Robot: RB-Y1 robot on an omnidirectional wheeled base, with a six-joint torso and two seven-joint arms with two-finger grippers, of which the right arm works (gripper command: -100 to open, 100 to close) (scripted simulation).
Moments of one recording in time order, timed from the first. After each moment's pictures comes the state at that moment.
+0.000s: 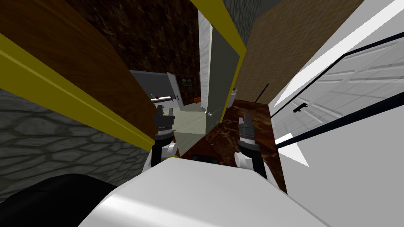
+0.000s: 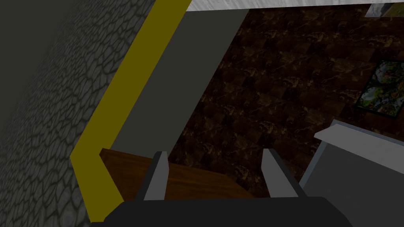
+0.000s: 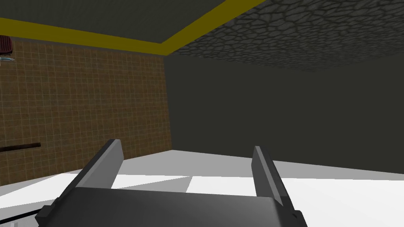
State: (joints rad) arm 0.50 0.02 0.04 -2.27 0.11 -0.45 0.17
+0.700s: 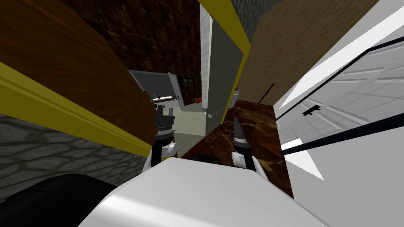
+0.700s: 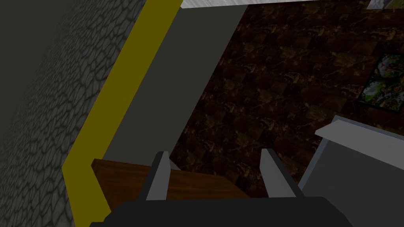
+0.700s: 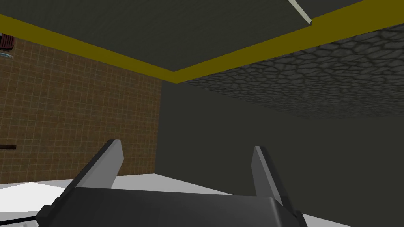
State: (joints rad) arm 0.44 -0.01 0.04 -2.08 0.19 -0.51 0.29
